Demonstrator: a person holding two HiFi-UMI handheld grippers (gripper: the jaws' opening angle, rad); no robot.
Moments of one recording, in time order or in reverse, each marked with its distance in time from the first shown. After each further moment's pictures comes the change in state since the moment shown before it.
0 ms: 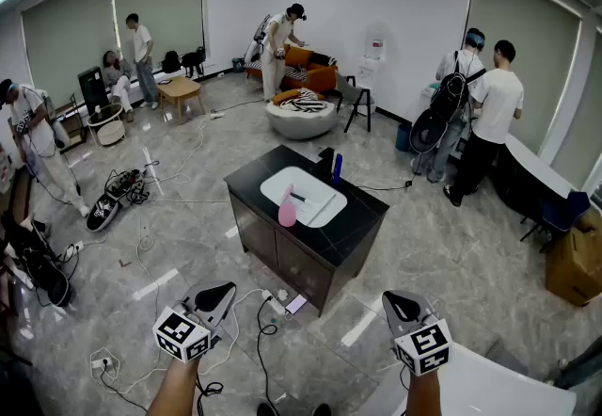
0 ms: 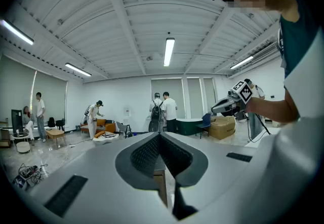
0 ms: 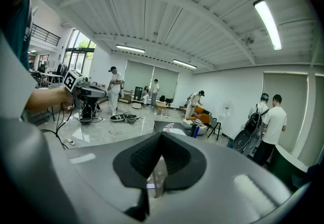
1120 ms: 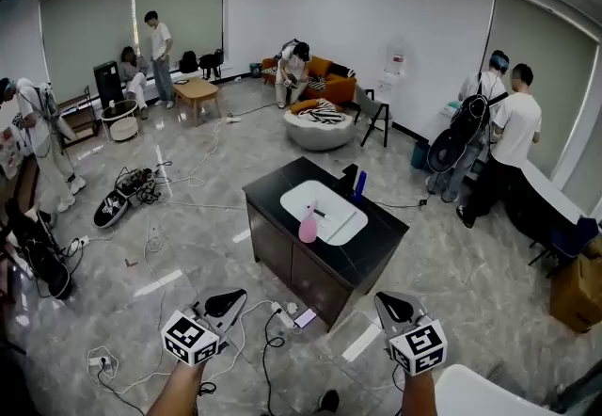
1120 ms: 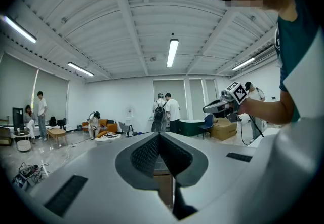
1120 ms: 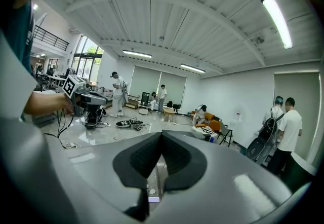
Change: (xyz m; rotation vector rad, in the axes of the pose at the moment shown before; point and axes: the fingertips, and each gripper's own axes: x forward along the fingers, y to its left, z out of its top) left arm -0.011 0.077 -0.013 -0.009 -0.010 0.007; right arm 0.108 0.047 0.049 -0.017 -0.073 0.094
